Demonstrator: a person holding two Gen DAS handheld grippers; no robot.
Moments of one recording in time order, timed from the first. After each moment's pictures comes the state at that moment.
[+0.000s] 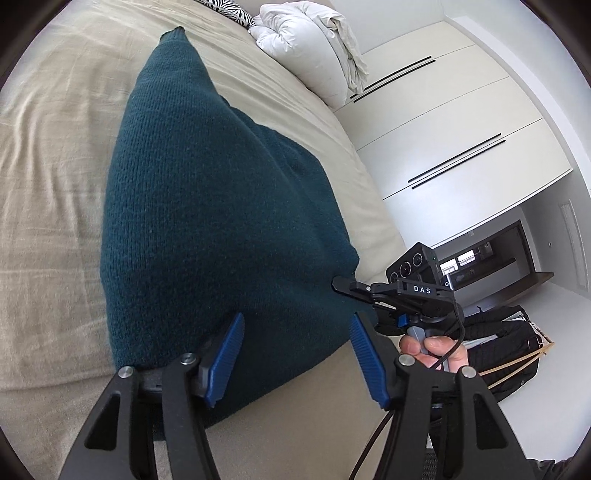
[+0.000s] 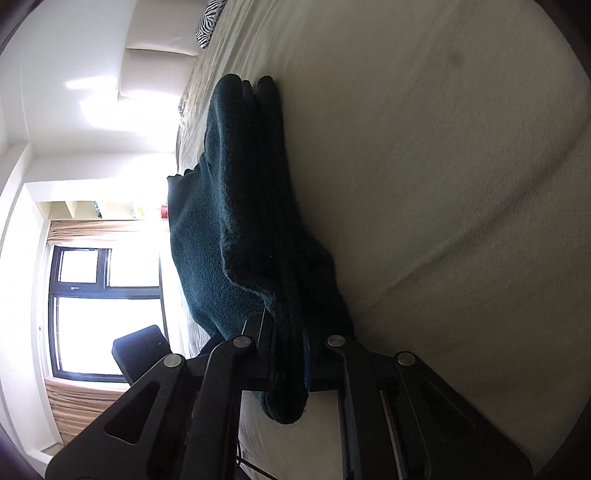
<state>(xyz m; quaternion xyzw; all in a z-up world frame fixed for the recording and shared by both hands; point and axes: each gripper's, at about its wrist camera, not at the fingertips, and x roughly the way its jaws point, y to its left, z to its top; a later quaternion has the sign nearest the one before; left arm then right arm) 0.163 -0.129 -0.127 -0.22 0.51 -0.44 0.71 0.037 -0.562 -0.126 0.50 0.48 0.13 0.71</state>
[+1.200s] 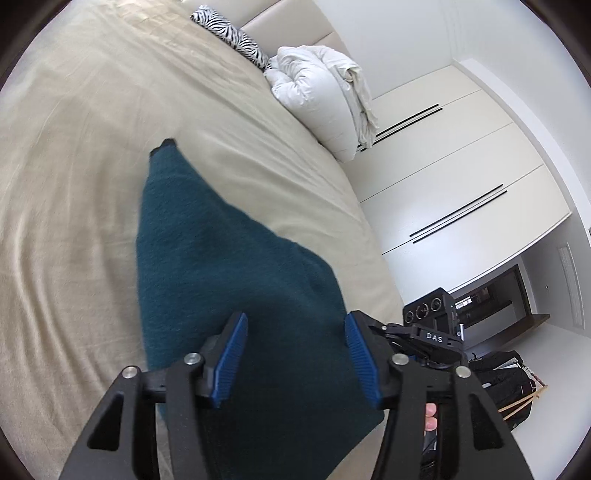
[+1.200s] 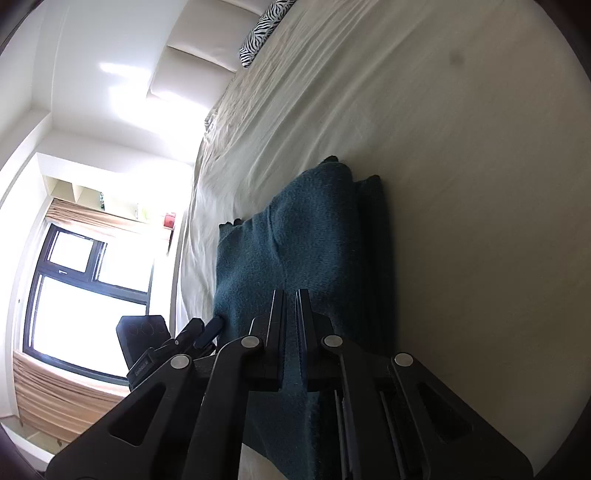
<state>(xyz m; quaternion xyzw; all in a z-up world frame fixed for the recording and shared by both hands) 0.262 -0.119 -0.109 -0.28 0.45 -0.43 0.74 0.110 -0.561 -0.068 0.45 0.43 0.15 0.77</state>
